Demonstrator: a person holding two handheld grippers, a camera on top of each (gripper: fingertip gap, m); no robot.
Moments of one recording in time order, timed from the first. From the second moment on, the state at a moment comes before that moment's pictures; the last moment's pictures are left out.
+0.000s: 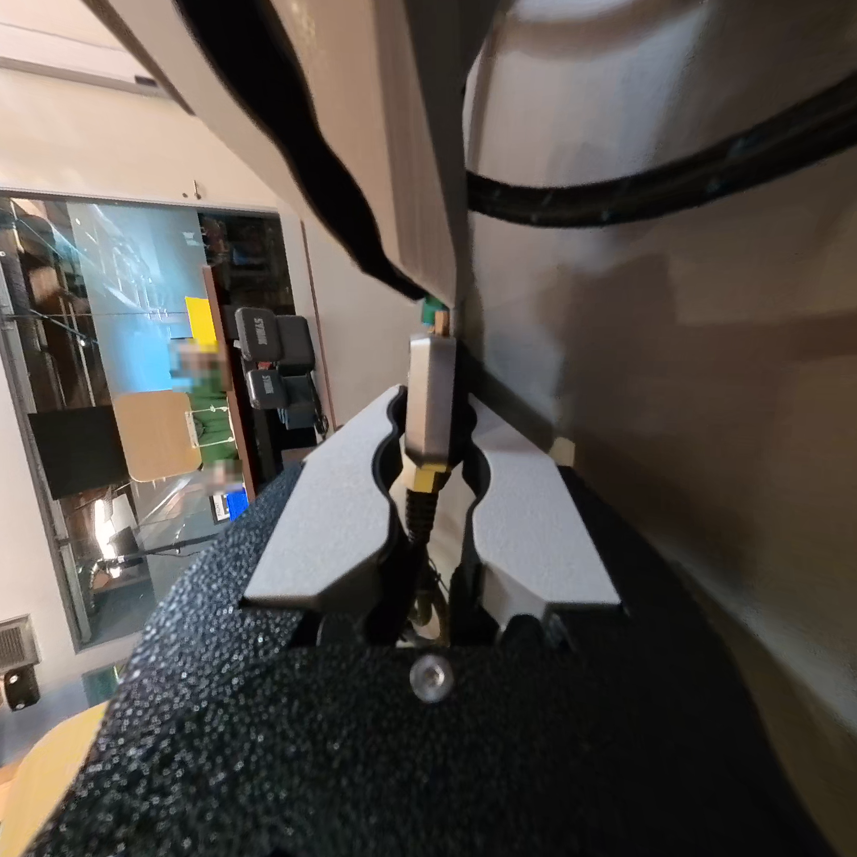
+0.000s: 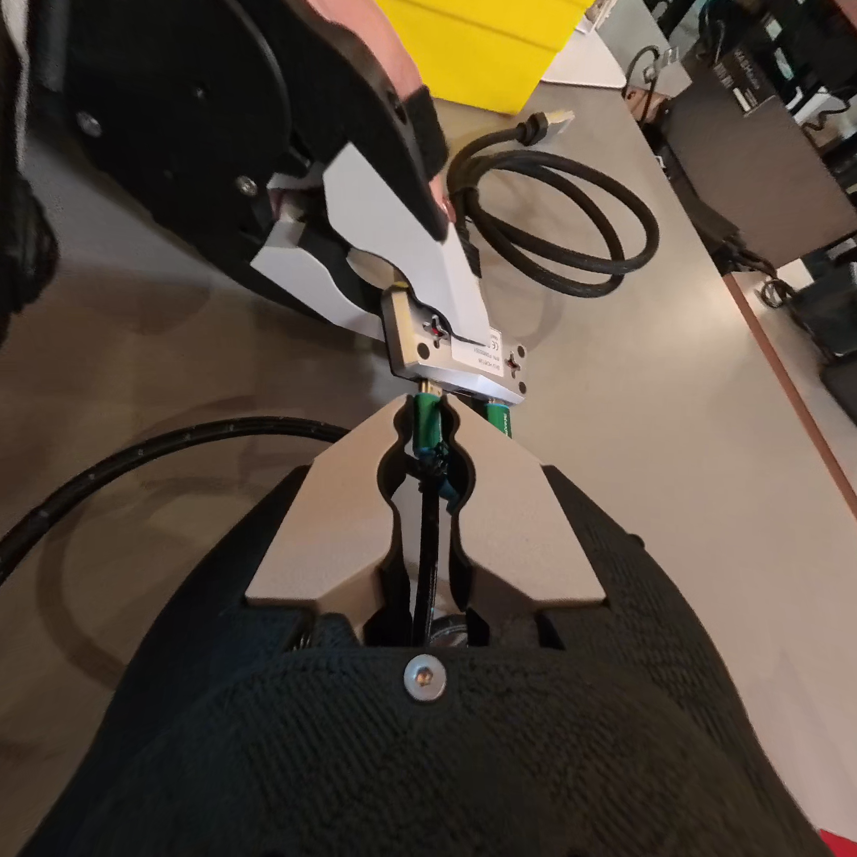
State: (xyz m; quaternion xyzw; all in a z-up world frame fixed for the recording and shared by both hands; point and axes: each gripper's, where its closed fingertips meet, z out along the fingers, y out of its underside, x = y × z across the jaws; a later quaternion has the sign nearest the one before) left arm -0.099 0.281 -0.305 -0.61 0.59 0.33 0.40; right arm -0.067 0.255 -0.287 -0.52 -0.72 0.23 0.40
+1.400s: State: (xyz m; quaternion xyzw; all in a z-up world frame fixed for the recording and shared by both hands) left arm -0.104 0.292 -0.307 -0.59 0.55 0.34 0.49; right arm -0.018 0.272 -0.307 -0.64 -0.69 0.23 0.24
